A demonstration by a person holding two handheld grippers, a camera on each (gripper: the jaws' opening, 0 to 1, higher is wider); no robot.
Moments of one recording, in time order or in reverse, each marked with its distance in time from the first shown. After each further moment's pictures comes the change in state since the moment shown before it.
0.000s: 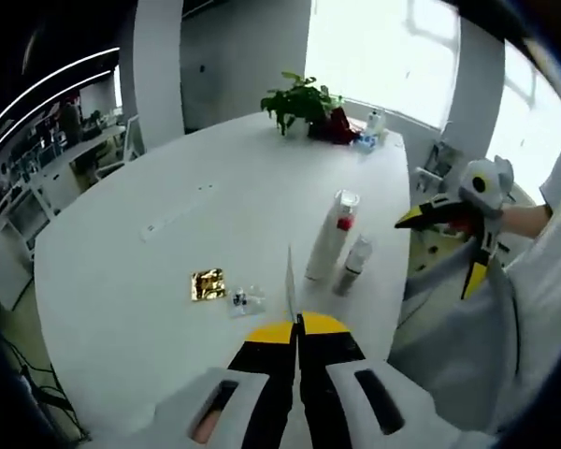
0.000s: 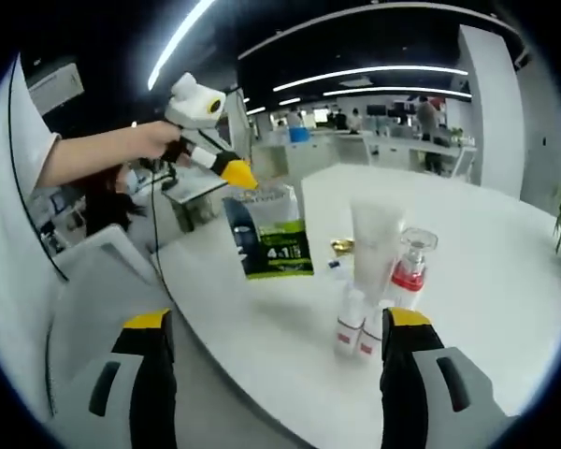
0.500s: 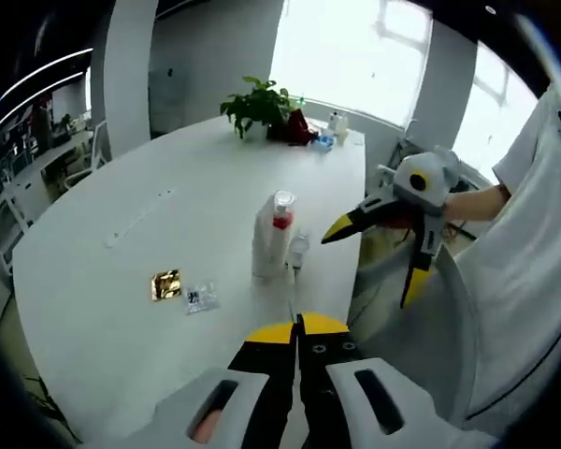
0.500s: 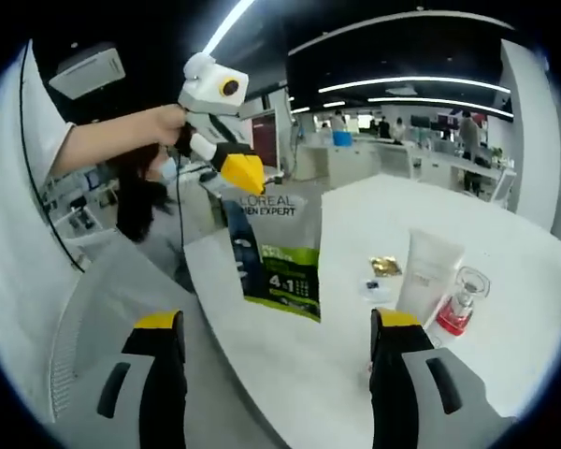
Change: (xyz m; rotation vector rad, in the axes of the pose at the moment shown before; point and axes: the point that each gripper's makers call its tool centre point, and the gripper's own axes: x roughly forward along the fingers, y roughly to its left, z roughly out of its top) left arm -0.028 -0.065 -0.003 0.076 0.008 -0.148; right arm 0.028 0.030 0.014 -0.114 -0.003 0.165
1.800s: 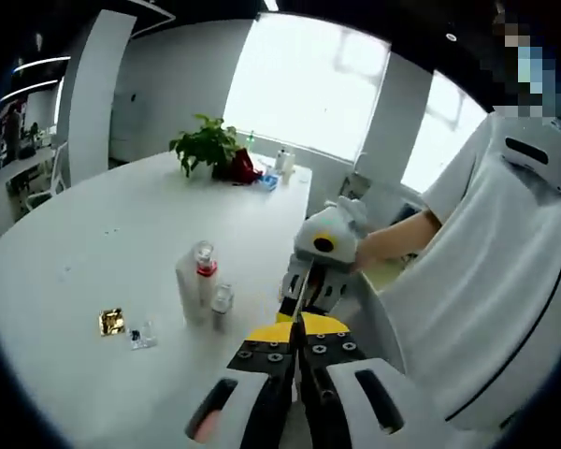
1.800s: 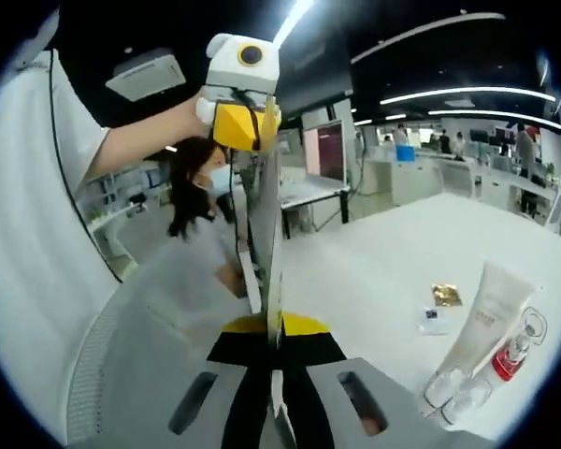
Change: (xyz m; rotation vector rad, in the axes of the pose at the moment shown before) left arm -0.017 -0.070 0.047 -0.021 -0.178 -0.216; right arm 0.006 0.057 0.016 -0.003 -0.059 0.333
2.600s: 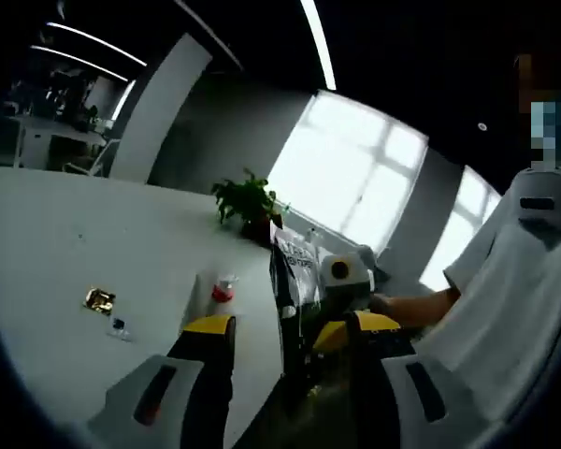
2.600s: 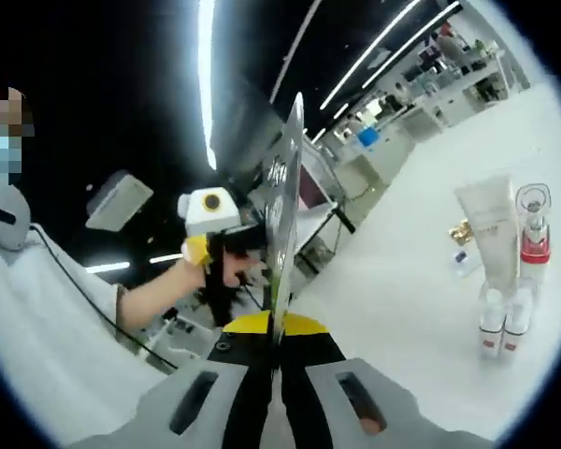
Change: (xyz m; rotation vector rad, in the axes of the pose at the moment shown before) left arm 0.010 0.015 -0.025 -0.323 -0.431 0.089; right arm -0.031 -0.006 0.039 0.572 -0.297 0.057
